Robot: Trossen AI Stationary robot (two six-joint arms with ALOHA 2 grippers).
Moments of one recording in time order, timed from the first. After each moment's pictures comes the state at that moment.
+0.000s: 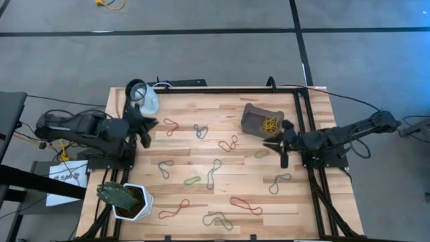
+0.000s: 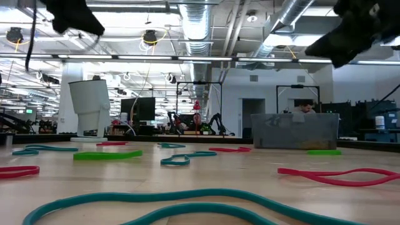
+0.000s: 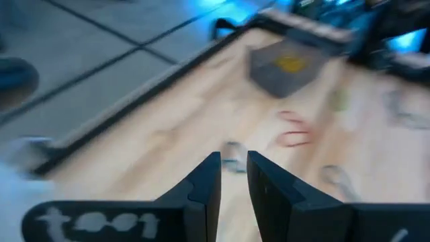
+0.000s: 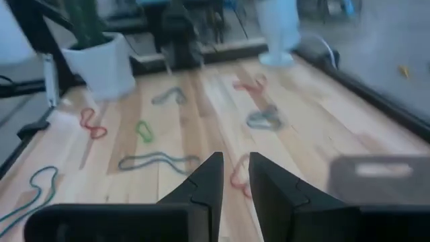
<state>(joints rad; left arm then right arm) -0.17 0.58 0.77 -0.75 -0.62 -0.48 0.31 0.51 0.28 -0.05 0.42 0.18</state>
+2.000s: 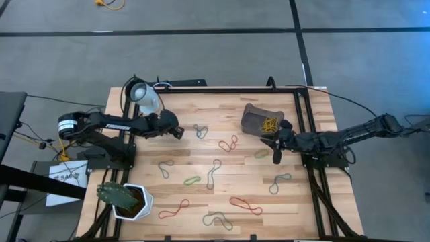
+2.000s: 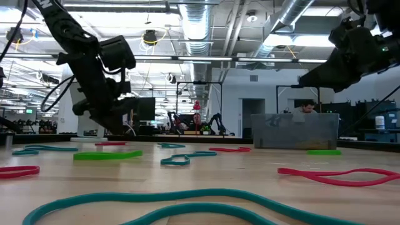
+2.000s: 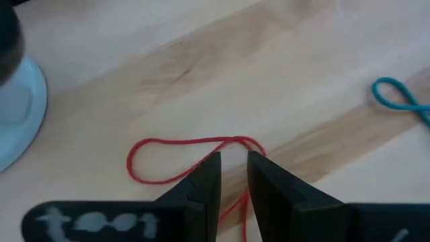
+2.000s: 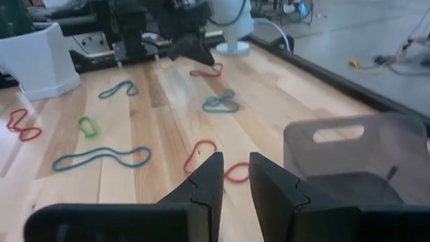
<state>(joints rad) 0.36 1.36 0.49 -0.17 -0.43 -0.62 0.19 0.56 0.12 0.13 0.47 0.20</state>
